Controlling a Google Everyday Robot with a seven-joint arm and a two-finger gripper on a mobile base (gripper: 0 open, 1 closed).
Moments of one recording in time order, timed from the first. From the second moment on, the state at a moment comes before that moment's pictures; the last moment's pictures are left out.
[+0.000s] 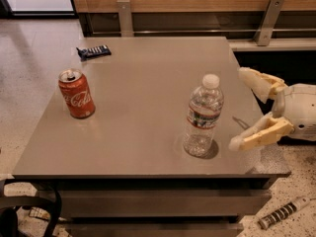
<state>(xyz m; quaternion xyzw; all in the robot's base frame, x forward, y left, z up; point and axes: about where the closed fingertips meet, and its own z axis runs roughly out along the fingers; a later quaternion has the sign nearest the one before) 0.435 -0.148 0.938 -0.45 0.60 0.36 0.56</state>
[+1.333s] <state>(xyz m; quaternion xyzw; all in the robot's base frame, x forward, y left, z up) 0.448 -0.113 0.928 -0.44 0.57 0.40 0.57</state>
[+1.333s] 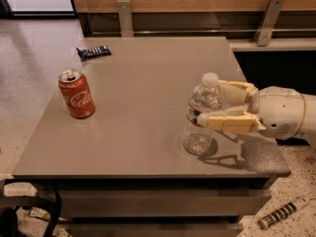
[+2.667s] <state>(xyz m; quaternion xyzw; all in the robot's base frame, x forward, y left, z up) 0.447 -0.106 0.931 -0.45 0.57 0.40 0.56</state>
